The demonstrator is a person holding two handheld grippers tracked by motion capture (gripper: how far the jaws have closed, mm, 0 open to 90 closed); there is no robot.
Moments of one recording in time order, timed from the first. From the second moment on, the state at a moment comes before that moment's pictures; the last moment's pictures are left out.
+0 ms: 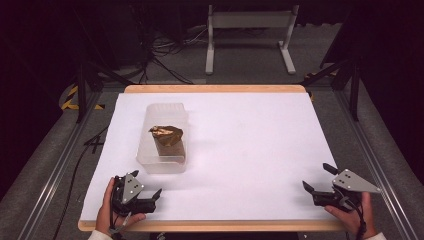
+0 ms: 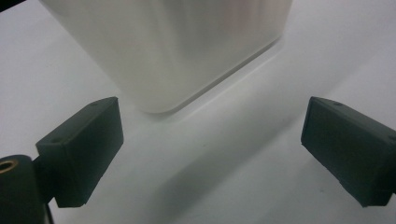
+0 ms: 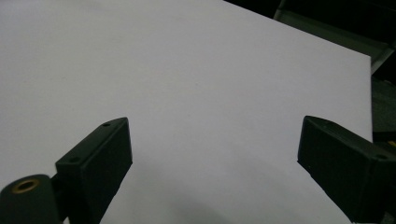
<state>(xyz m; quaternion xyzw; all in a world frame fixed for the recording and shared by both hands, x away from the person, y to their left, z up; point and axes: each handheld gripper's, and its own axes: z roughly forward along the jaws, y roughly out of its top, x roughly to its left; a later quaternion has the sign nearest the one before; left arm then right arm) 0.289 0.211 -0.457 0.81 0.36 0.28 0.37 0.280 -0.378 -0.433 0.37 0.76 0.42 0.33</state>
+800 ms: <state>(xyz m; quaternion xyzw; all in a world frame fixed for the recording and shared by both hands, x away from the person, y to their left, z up) 0.295 0.216 -0.456 0.80 0.37 0.27 0.40 0.282 -0.394 -0.439 0.40 0.73 0.43 0.35</state>
